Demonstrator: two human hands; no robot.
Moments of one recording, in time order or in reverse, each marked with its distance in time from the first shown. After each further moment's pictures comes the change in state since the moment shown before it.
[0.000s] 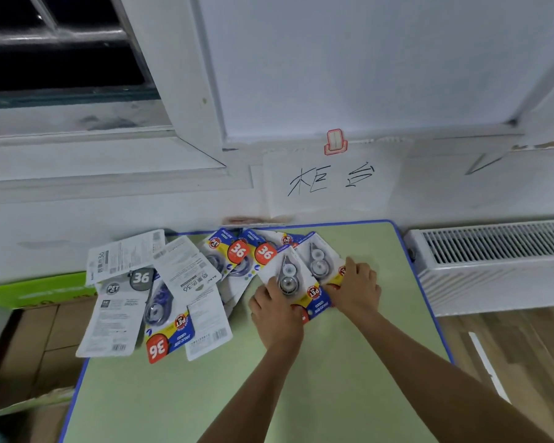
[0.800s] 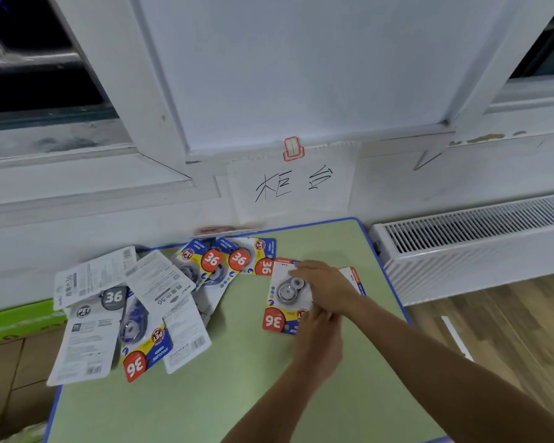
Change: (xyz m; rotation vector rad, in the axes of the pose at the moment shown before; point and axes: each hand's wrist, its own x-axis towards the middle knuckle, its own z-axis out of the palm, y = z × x) left_hand -0.064 0.045 0.022 0.138 -0.206 0.872; right_hand -0.009 0.008 -0.044 -0.011 -0.241 -0.523
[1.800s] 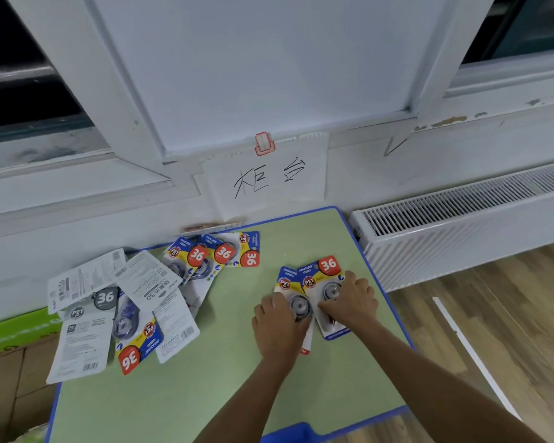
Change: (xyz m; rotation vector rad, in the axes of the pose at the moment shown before) left_hand -0.019 -0.013 0.001 -0.012 0.035 -0.576; right_hand -0.078 0.024 0.024 0.163 0.179 0.730
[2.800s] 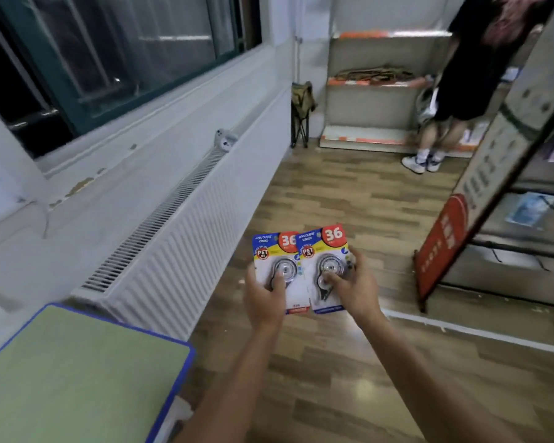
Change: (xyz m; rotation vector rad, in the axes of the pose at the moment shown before) left_hand -0.306 0.267 0.053 -0.731 -0.415 0.654; right_hand -0.315 0.362 -0.109 1.053 1.067 0.392
